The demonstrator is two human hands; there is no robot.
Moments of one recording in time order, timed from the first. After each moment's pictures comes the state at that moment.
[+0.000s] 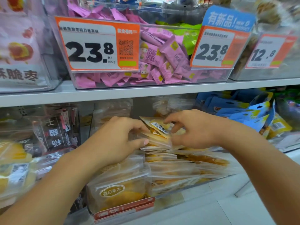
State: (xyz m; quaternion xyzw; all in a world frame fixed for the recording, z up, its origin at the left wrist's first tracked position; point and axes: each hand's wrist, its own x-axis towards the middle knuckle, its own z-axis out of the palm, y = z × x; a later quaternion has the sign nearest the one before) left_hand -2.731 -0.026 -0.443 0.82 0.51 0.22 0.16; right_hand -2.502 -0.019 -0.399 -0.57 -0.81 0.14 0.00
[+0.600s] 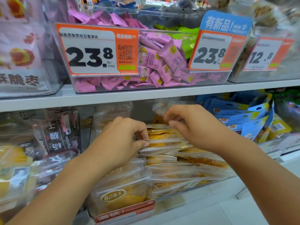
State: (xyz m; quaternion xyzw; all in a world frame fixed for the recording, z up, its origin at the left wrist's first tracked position) left_hand -2.719 -0.036 -0.436 0.80 0.53 0.24 0.12; right_hand -2.497 -0.021 -0.411 -0.54 -0.82 0.07 0.18
